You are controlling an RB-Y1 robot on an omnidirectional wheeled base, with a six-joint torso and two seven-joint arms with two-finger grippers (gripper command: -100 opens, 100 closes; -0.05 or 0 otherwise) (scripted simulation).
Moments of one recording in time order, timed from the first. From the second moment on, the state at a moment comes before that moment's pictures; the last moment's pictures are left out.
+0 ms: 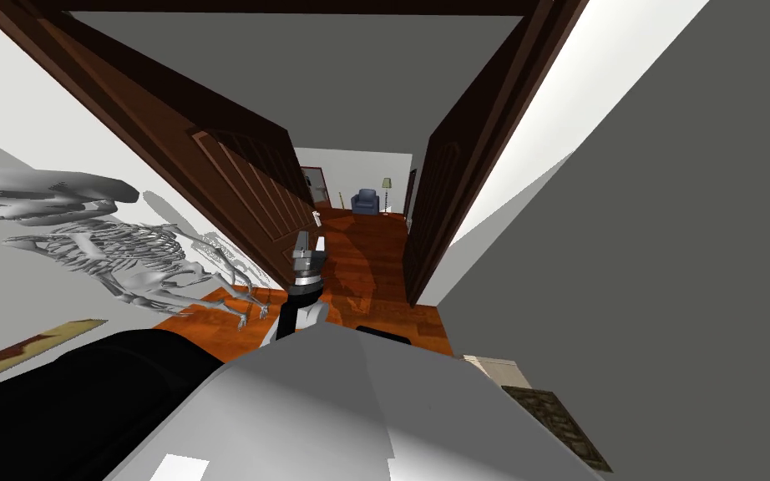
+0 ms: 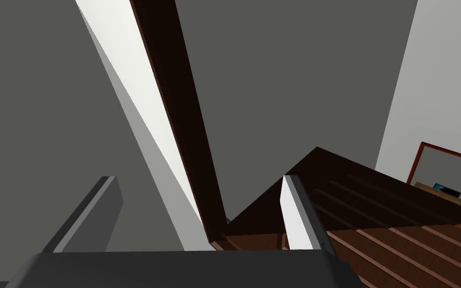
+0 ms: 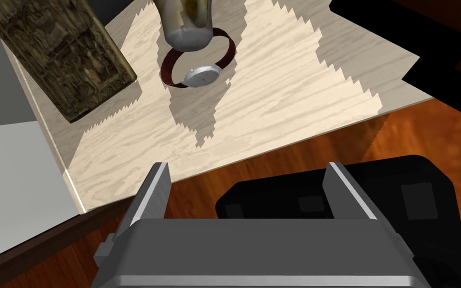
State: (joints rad) left arm 0.52 0.01 0.05 -2.27 0.12 -0.63 -0.11; right arm 1.03 -0.43 -0.11 -1.30 -1.35 0.04 -2.27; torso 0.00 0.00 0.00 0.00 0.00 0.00
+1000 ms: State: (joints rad) left arm 0.52 0.01 0.05 -2.27 0.12 -0.63 -0.11; right arm 1.03 -0.49 -0.09 -1.20 -1.44 0.08 -2.50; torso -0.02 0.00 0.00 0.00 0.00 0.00
